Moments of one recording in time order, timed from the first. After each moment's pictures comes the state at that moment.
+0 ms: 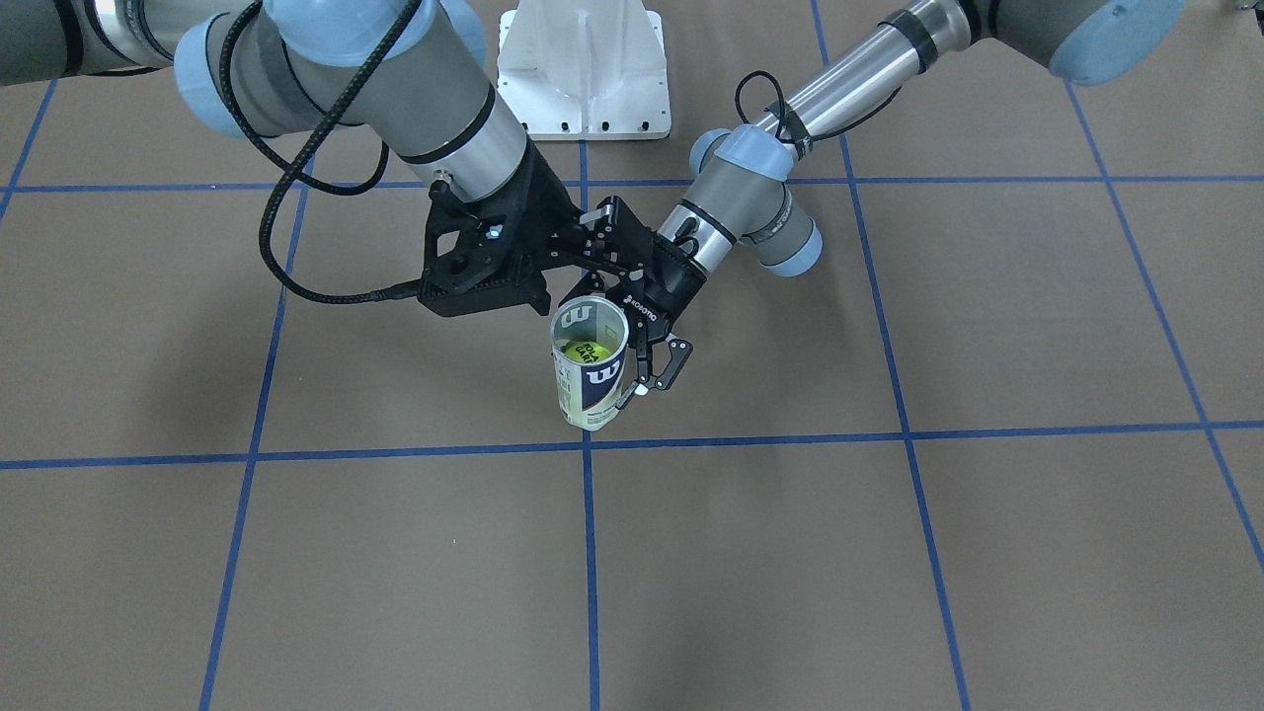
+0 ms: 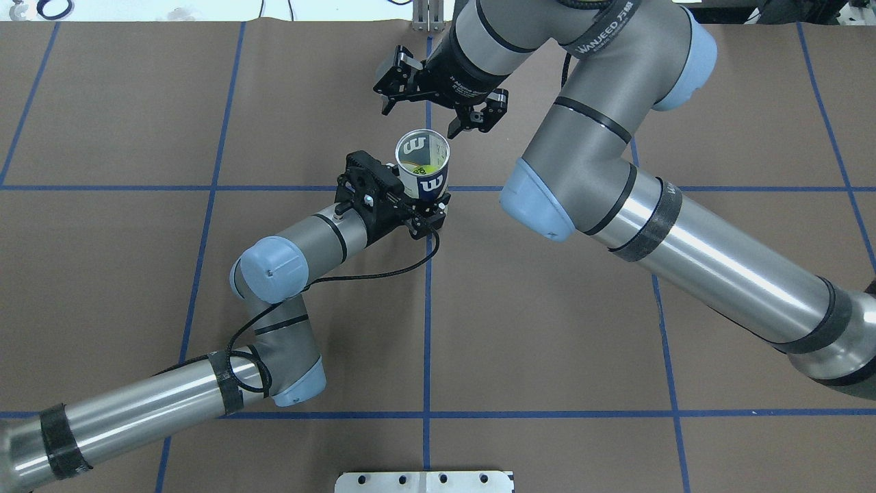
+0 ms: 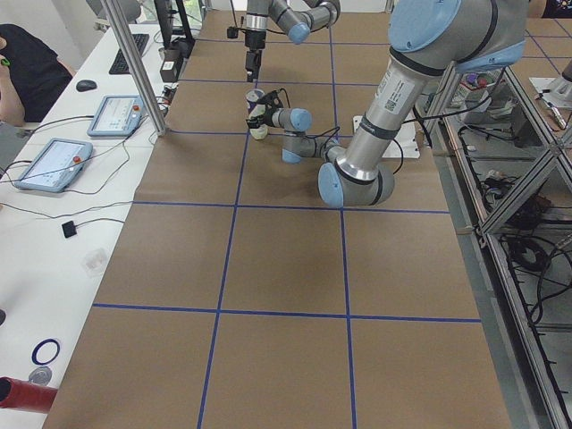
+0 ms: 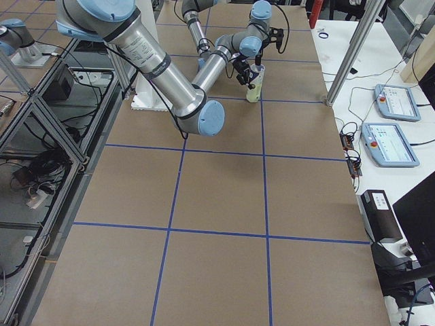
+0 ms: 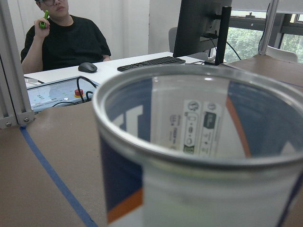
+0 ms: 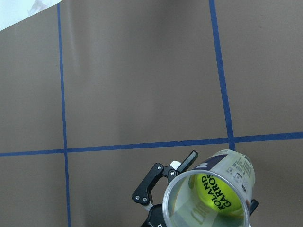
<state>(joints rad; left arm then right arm) -0.45 -2.29 -1.14 -2.99 -1.29 -0.54 0.79 -0.70 1.59 -1.33 2.17 1.36</state>
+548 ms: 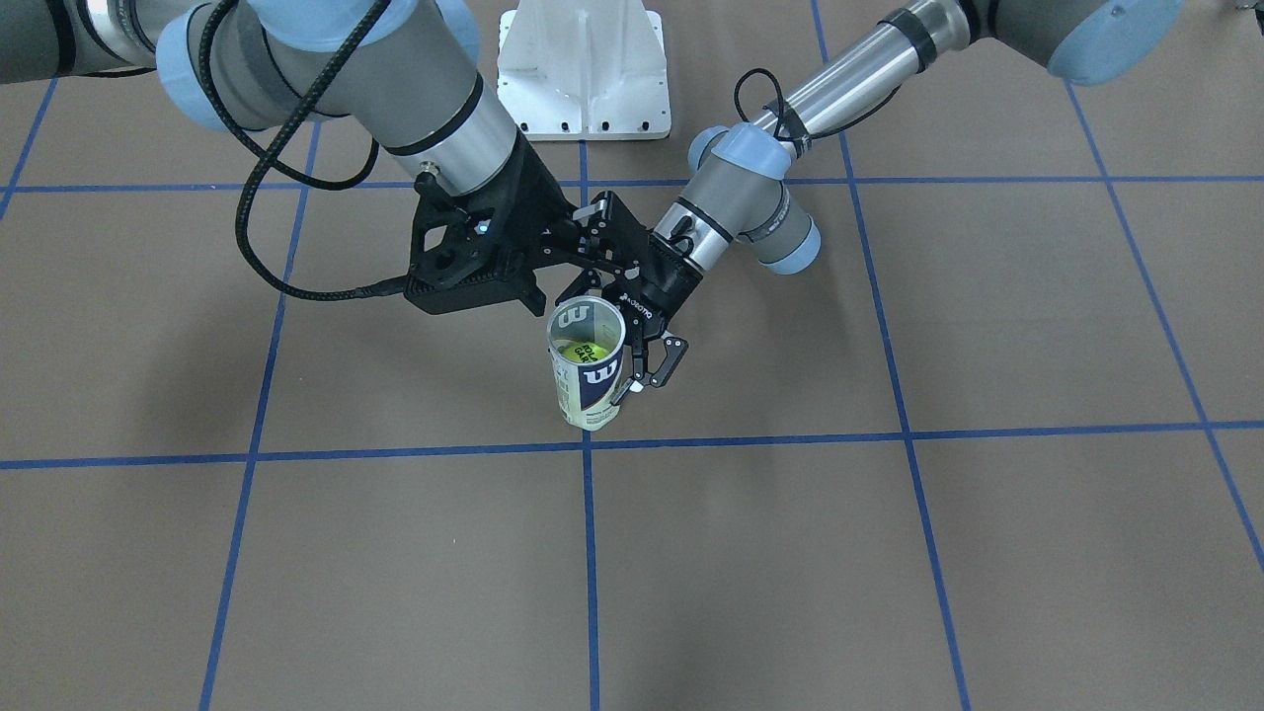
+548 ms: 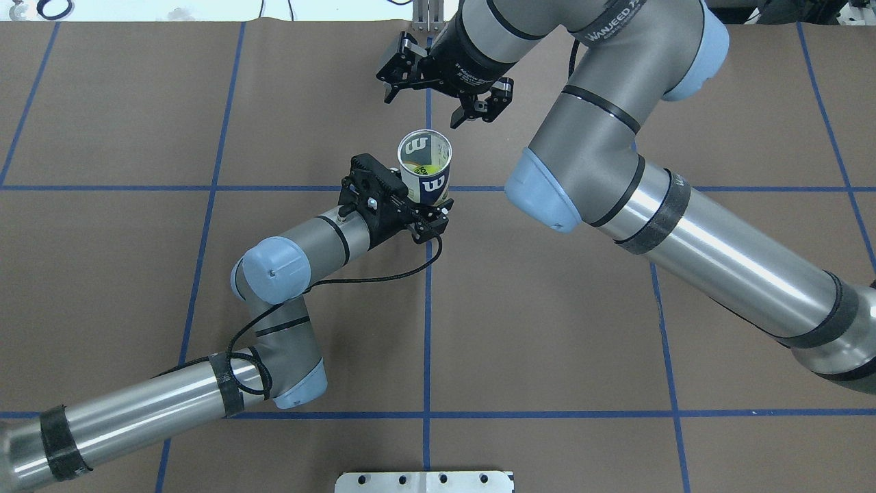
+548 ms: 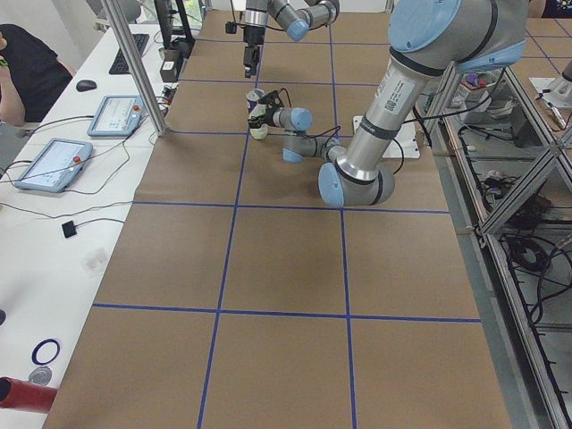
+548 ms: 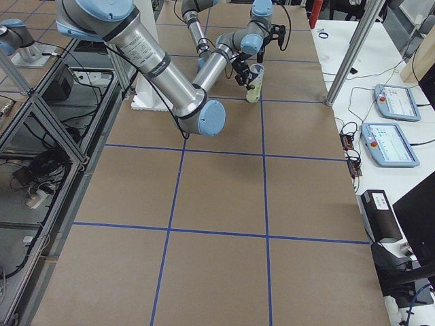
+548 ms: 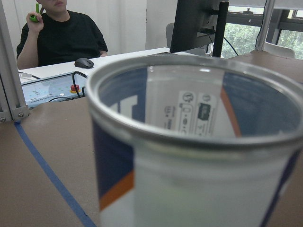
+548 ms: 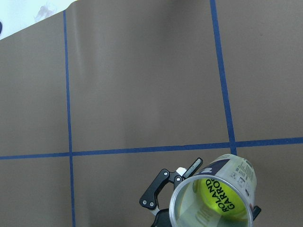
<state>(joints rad) -0.45 -2.29 -1.16 -2.97 -1.32 -0.54 0.80 -0.70 1.60 -1.33 2.17 1.36</state>
